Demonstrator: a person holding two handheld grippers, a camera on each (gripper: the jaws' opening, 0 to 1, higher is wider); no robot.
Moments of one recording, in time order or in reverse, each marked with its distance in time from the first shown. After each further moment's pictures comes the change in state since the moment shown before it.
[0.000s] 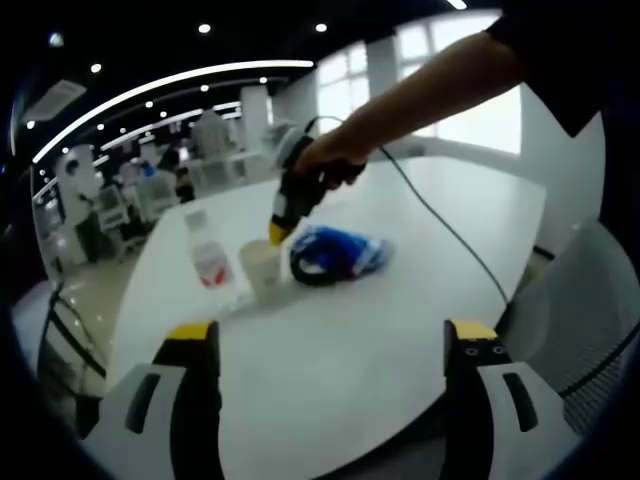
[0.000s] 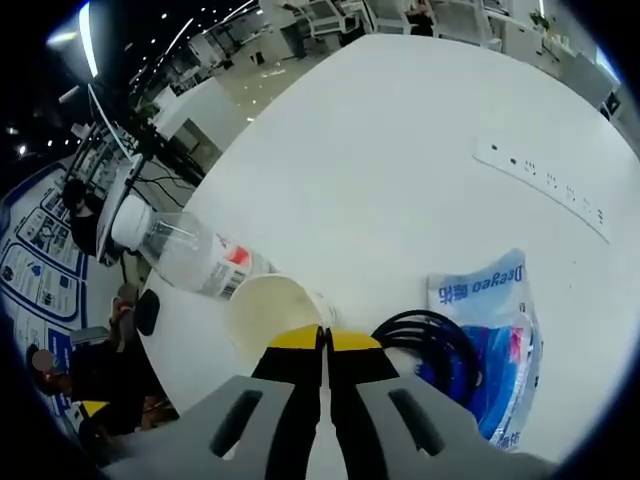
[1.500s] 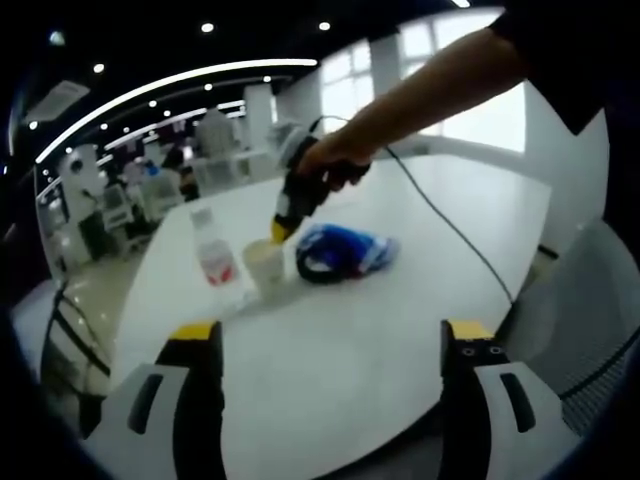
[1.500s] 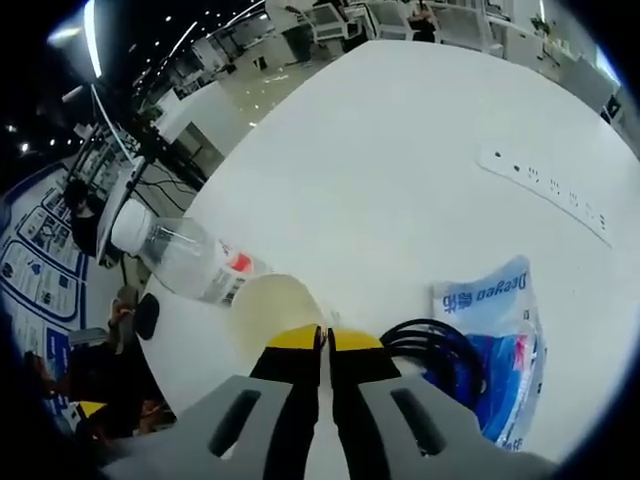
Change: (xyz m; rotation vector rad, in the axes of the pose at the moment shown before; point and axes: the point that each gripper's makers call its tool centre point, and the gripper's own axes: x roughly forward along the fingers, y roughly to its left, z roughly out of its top) left arm 0.000 0.007 -0.003 0.001 0.007 0.023; right arm 0.007 0.003 0.004 -0.002 -0.018 0.012
